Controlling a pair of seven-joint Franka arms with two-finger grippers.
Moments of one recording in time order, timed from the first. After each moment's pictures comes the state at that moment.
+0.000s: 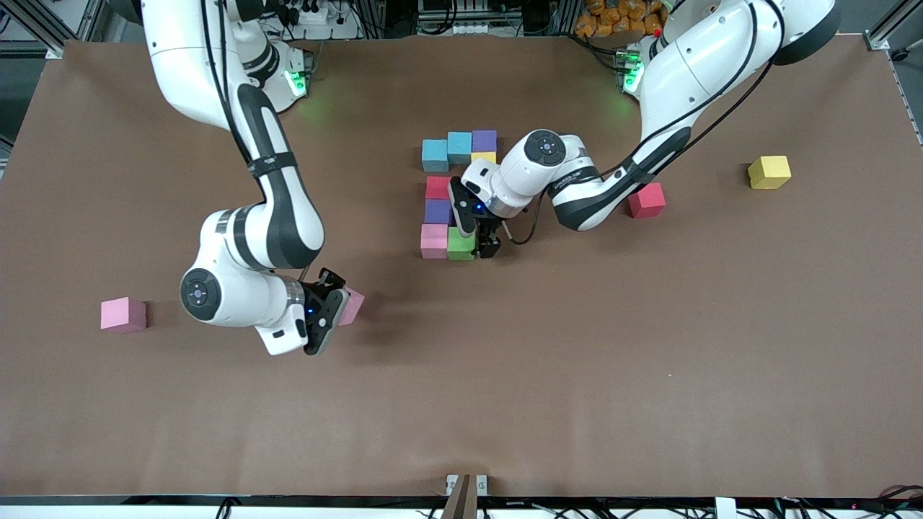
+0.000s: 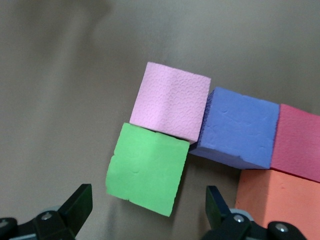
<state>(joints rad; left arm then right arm) 0.01 0.76 -0.83 -1.97 0.68 2.75 0.13 0.60 0.69 -0.37 -1.47 0.58 1.95 -1.06</state>
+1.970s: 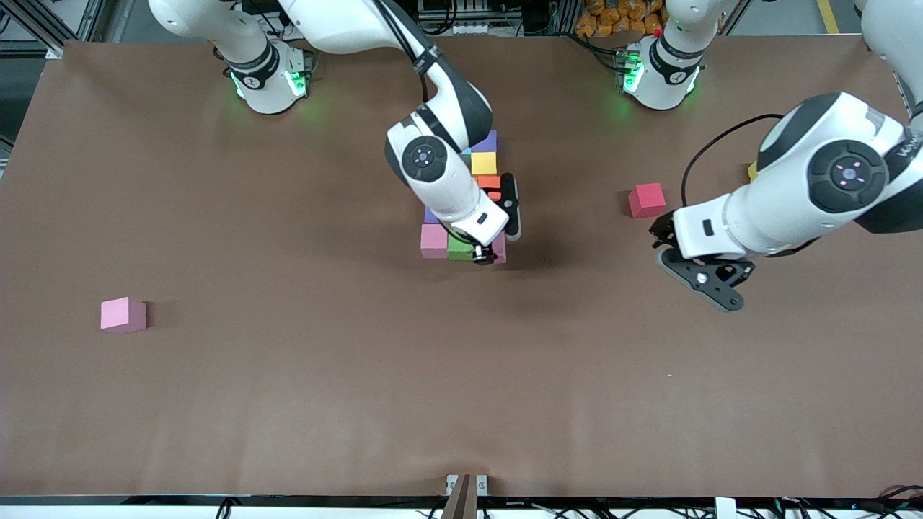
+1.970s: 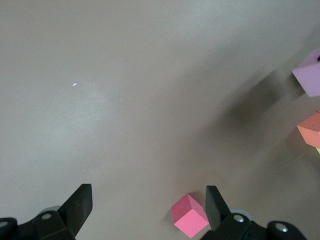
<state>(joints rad) 0.72 0.73 -1.37 -1.49 0.65 1.58 0.00 1.05 0.69 -0.28 -1.53 0.53 2.38 -1.13</state>
